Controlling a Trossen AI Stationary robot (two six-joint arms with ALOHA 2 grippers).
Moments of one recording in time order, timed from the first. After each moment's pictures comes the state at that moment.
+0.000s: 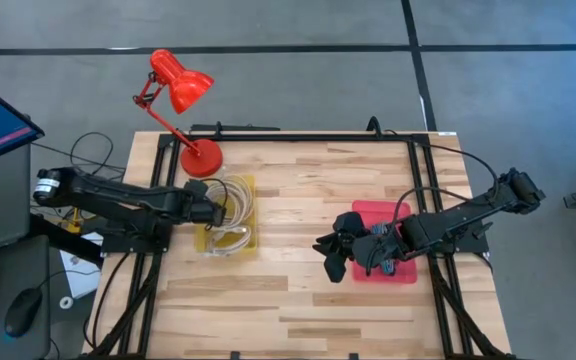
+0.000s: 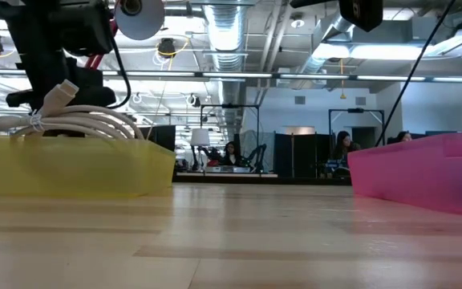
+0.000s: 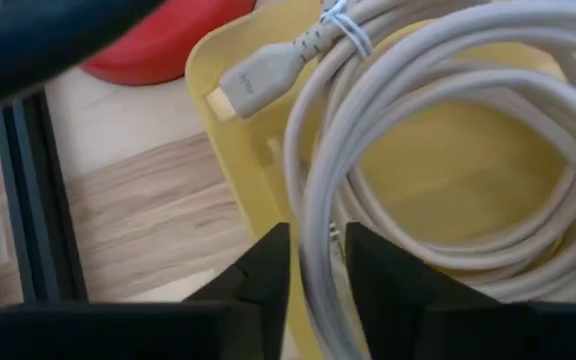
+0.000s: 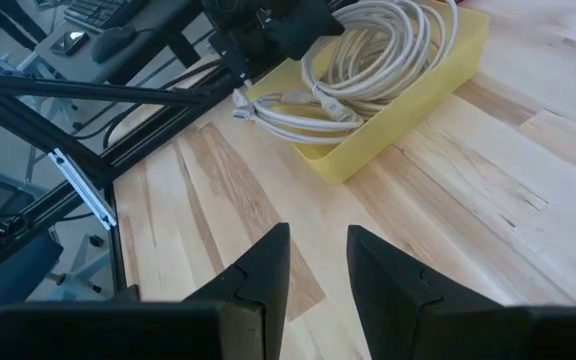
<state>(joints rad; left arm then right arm) -0.06 1.12 0.61 -0.93 -0.56 -1.16 0.39 1.36 1.10 -0.37 0.45 0.89</state>
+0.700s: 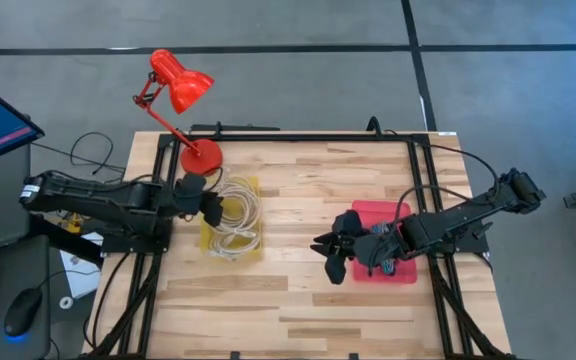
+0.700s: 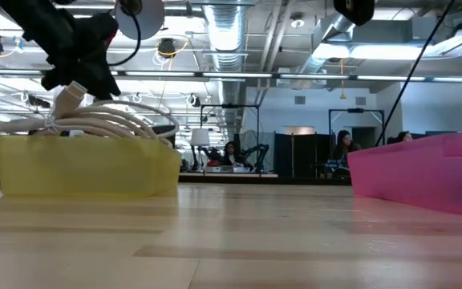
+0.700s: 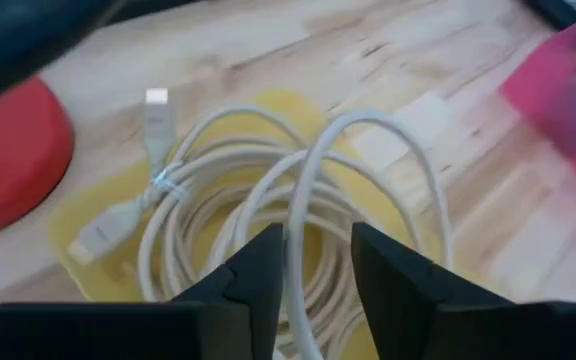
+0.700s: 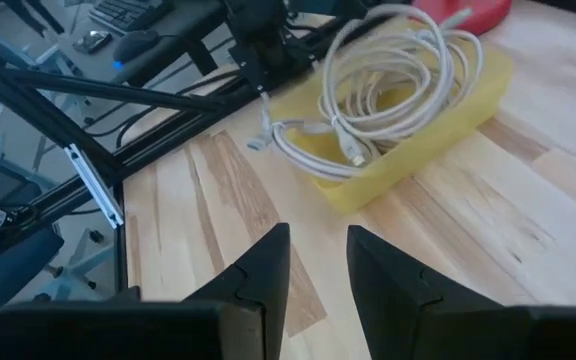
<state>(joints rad) -0.10 0.81 0.61 -0.64 -0.54 -0.83 0.38 1.36 1.10 -0.32 0.45 0.80</state>
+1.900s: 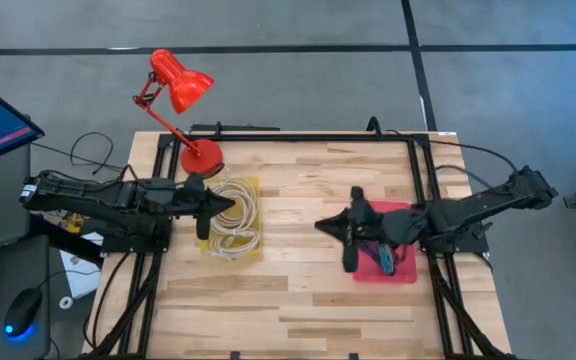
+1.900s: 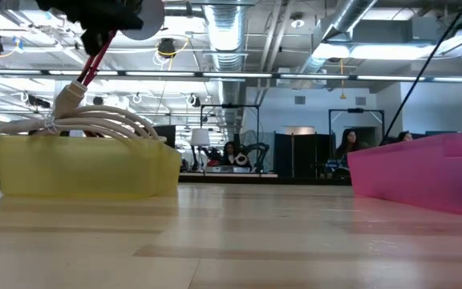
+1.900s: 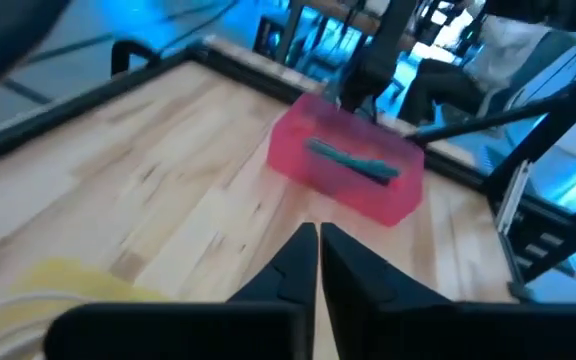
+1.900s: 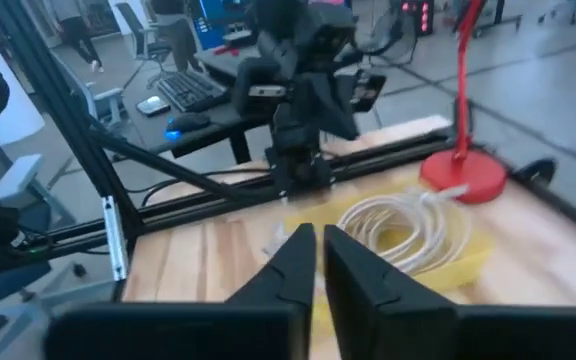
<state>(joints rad) -0.14 0.70 0.61 -0.22 -0.29 -0.39 0.33 1.25 1.10 -0.13 0.45 0.41</state>
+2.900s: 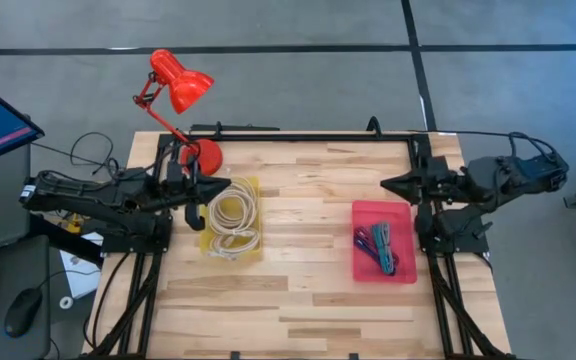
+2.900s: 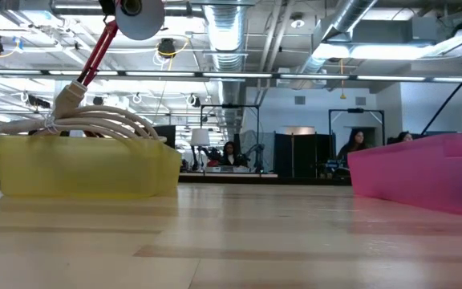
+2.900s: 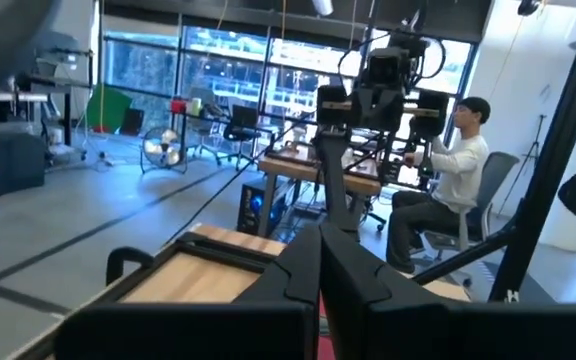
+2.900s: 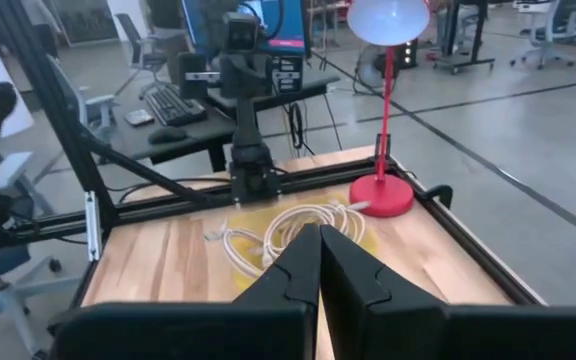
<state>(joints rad) -0.15 0.68 0.61 0.23 -0.34 -0.09 0.38 0.74 1.10 -0.58 0.55 0.21</state>
